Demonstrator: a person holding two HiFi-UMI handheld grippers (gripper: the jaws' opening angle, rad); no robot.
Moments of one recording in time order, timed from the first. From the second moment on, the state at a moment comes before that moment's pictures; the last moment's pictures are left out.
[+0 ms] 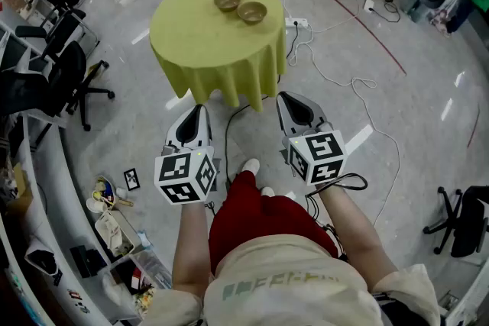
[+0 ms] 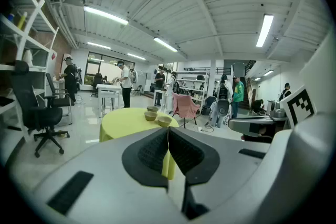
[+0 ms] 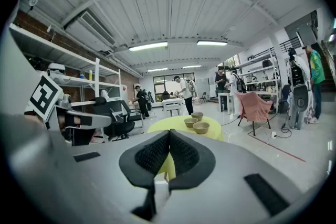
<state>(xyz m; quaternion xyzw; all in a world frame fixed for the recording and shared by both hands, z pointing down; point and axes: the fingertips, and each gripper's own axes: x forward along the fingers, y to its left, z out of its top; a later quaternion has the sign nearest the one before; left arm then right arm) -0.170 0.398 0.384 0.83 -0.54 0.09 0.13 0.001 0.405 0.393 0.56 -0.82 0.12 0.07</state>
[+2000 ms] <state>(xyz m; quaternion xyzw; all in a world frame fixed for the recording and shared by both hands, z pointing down) -0.142 0.181 0.389 0.84 -0.51 0.09 0.12 0.022 0.193 0.380 0.58 -0.81 0.08 0.07</state>
